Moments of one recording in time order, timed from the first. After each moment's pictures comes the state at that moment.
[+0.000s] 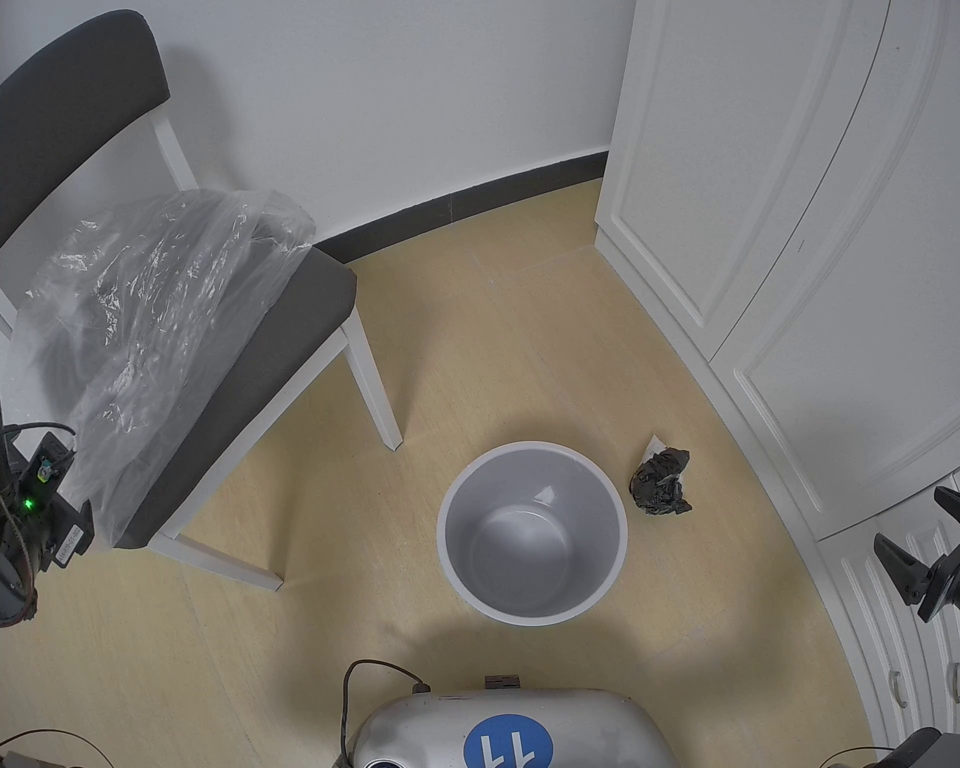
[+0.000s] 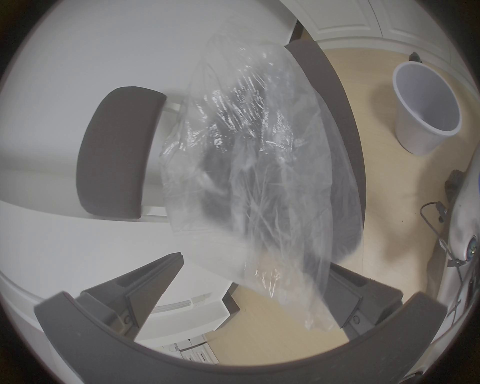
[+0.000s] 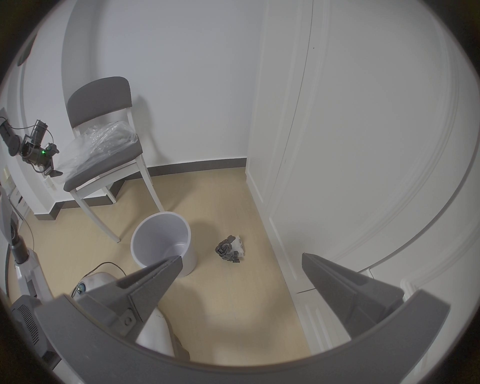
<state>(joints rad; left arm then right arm) -0.12 1.16 -0.50 -0.29 0.68 0.81 0.06 0.74 -0.30 -0.27 0.03 -0.21</state>
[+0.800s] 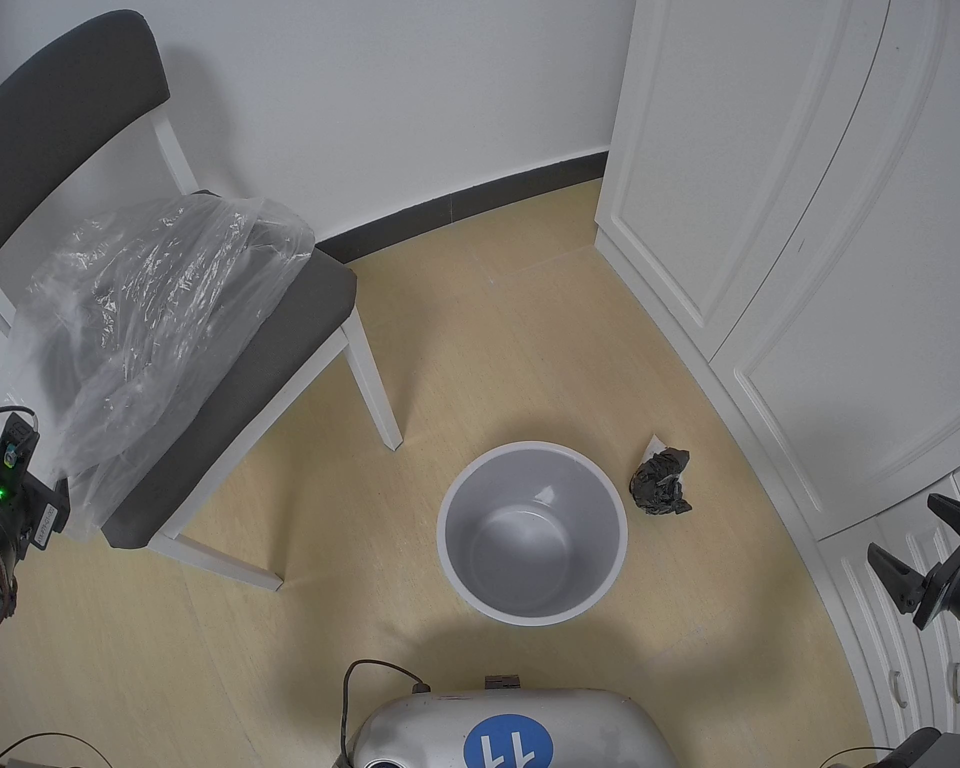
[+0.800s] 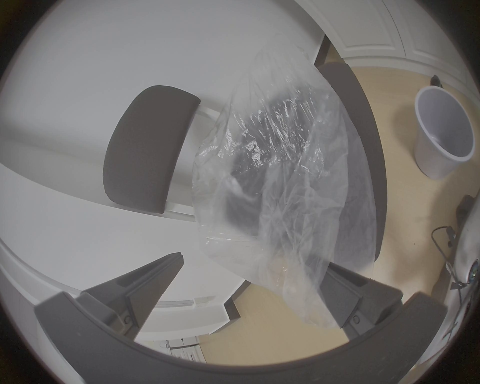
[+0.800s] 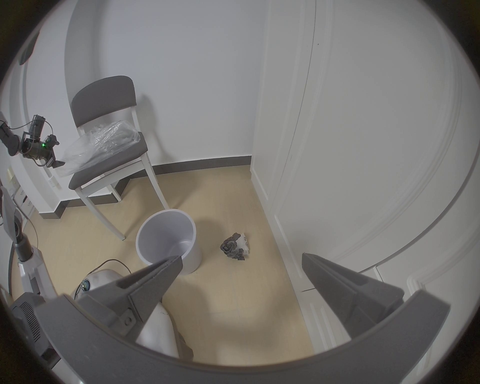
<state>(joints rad) -0.07 1.07 -0.47 -0.39 0.66 0.81 0.06 0.75 -0.28 -0.27 0.06 -0.21</state>
